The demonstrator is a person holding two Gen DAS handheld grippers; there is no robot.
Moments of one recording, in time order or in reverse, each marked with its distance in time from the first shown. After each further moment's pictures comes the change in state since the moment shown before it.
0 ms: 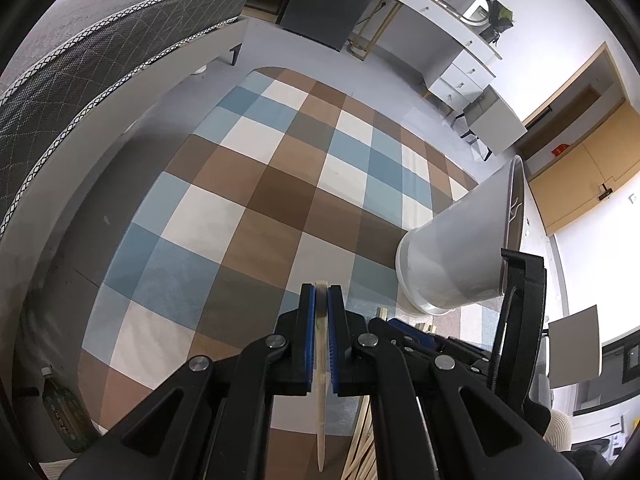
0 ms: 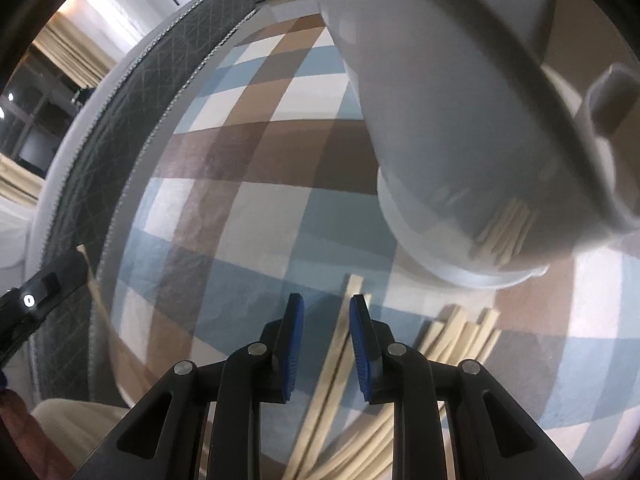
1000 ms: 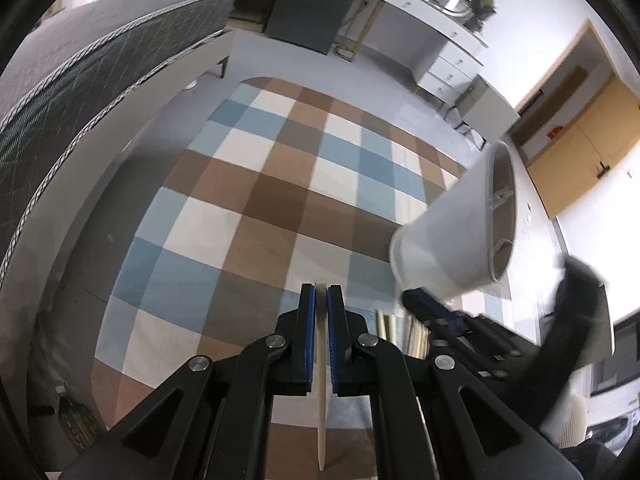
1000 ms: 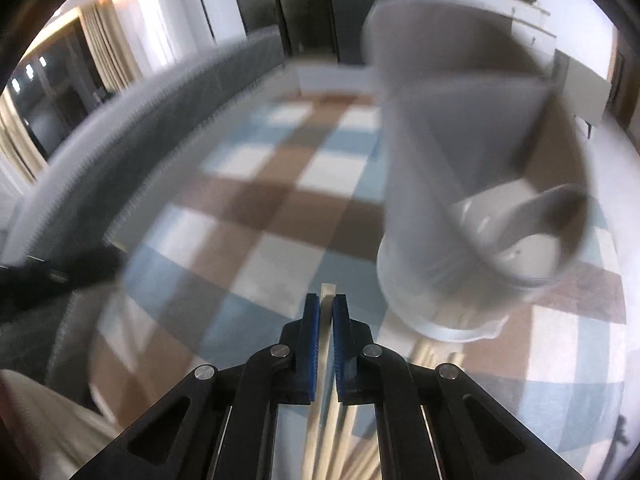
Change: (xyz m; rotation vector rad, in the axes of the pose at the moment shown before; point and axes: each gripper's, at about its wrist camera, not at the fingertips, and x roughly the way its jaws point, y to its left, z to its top) left arm -0.011 -0.014 -0.006 0.098 -0.014 0.014; right arm -0.038 0.032 -0.015 -0.178 -0.319 -0.093
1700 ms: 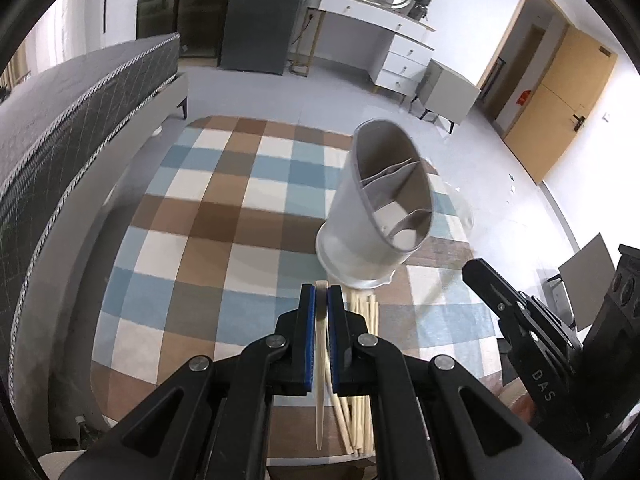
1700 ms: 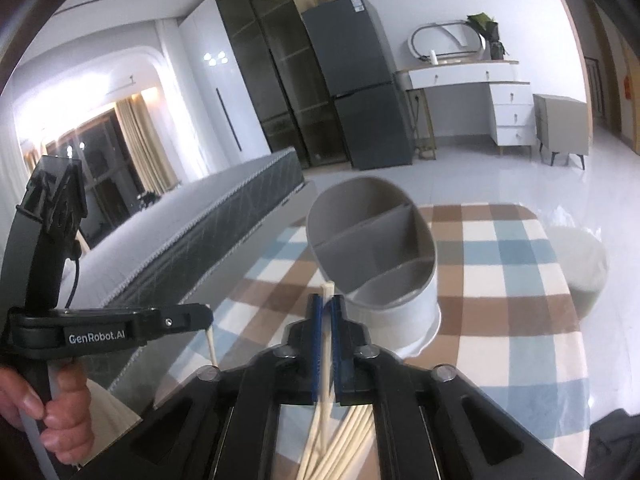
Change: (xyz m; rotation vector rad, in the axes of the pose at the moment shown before) left arm -0.034 -0.083 -0.019 0.181 -0.069 0.012; right arm -0.137 -0.053 -0.031 0.078 -0.382 0.130
